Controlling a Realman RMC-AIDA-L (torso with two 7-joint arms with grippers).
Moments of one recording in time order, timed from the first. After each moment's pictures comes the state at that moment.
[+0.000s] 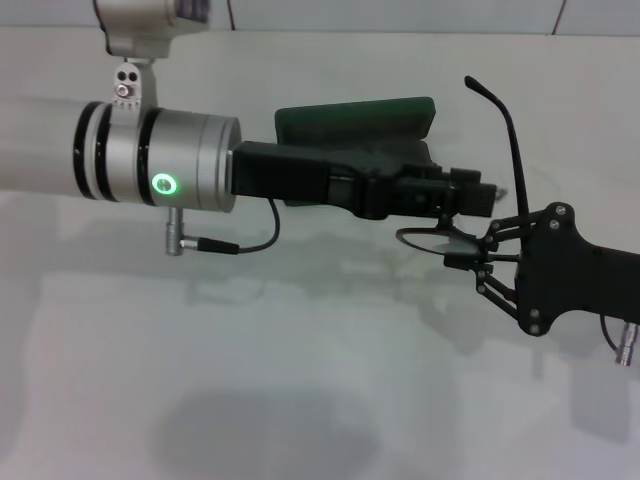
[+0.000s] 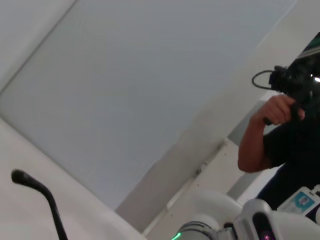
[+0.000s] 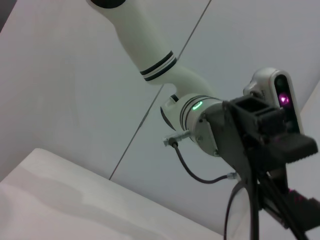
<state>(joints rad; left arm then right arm) -0.73 -2.06 1.11 0.50 1.55 1.70 -1.84 0.40 2.03 -1.31 -0.55 -1.29 -1.54 0.38</state>
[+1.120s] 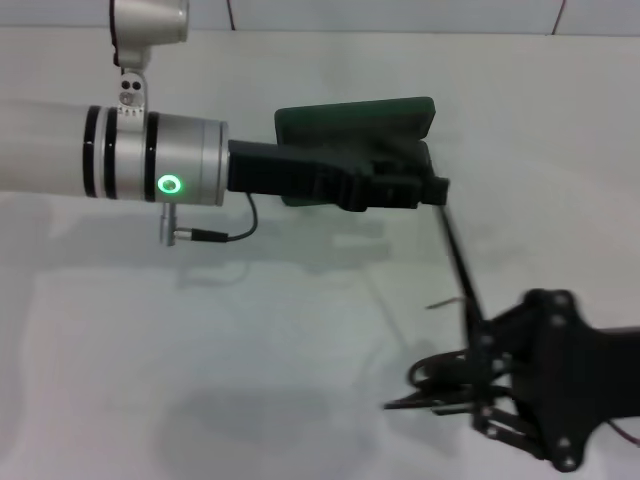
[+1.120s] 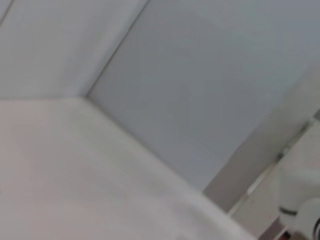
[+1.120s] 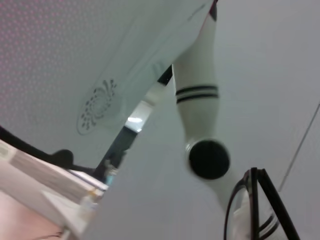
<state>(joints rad) -0.72 -2.05 1.06 0.51 1.68 1.52 -1.78 0.46 2.03 -1.41 -0.50 -1.28 -1.95 0.34</state>
